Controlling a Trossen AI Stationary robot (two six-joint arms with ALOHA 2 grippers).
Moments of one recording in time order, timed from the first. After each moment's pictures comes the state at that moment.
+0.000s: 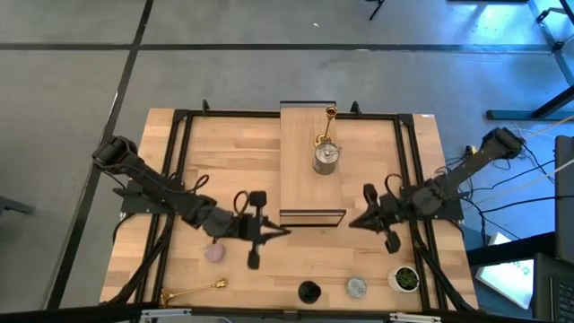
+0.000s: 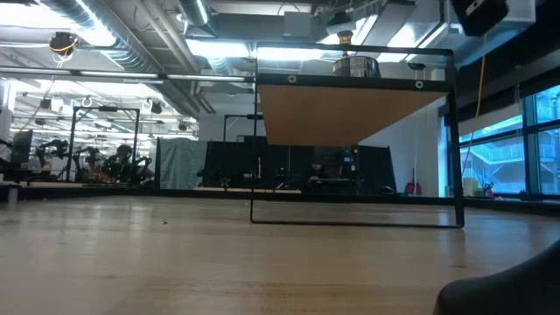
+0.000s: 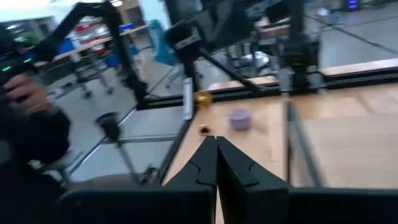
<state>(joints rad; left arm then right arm) -0.52 1.46 0.97 0.40 -0.51 0.14 0.65 0.85 0.47 0.26 0.34 0.30</state>
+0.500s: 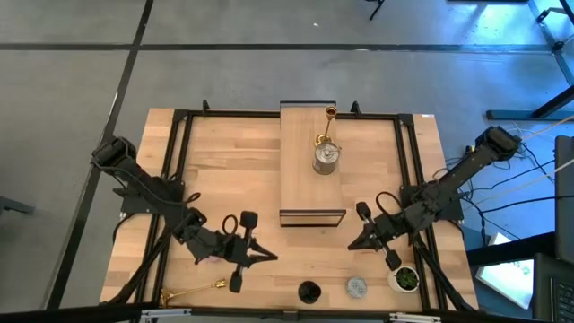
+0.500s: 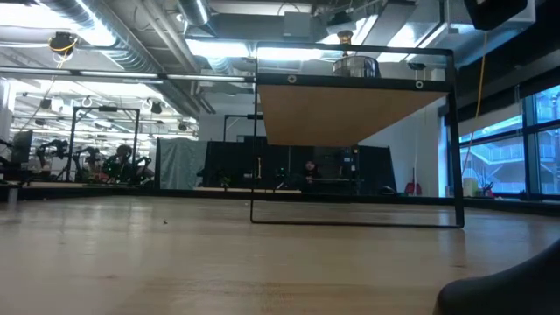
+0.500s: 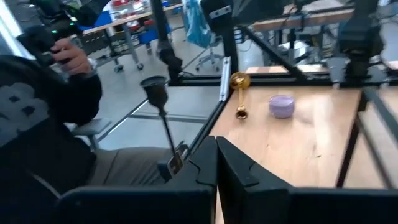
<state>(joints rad) -0.67 1.46 0.97 0.34 -0.53 0.06 0.72 1.02 0.47 0.40 0.25 0.25</state>
